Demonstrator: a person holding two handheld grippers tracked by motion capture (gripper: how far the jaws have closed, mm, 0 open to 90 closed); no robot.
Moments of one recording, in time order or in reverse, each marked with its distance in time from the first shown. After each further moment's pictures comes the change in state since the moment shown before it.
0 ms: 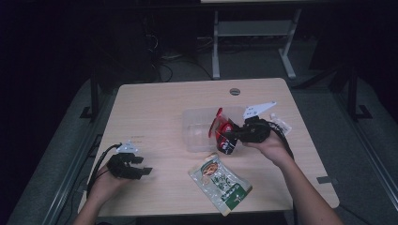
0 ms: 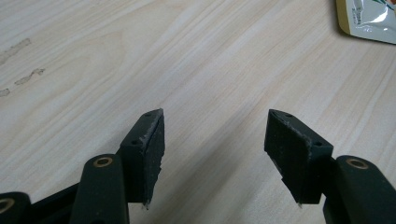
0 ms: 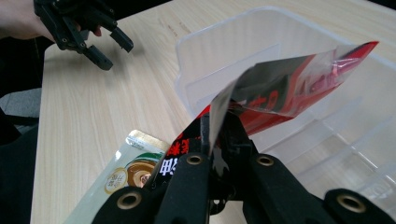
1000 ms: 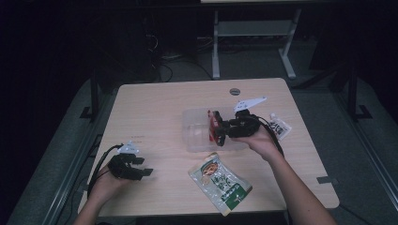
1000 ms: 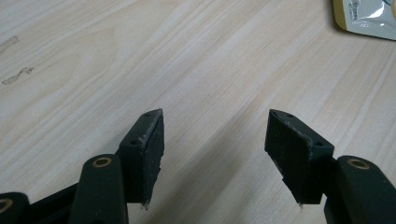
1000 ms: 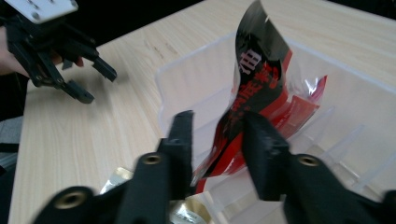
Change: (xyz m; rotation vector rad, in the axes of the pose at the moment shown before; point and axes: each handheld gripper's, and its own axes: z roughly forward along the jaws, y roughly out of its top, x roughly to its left) left arm -0.001 0.000 0.002 0.012 -0.013 0.006; right arm -0.009 0.015 0.024 -0.057 -0.022 0.067
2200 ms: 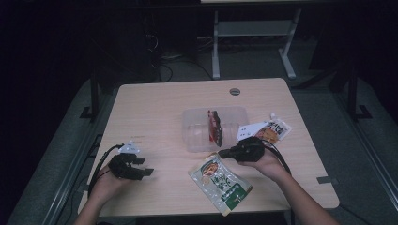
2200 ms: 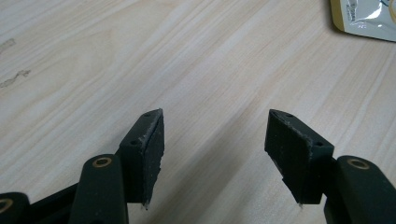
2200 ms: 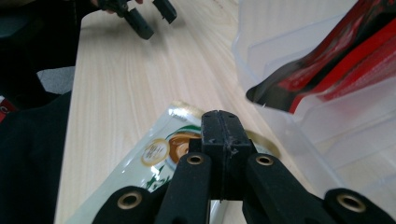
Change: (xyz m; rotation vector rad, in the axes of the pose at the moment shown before) left arm -0.002 0.001 0.001 0.003 -0.006 -0.006; right arm 0.035 -0.054 -0.004 0.079 0.127 -0.131
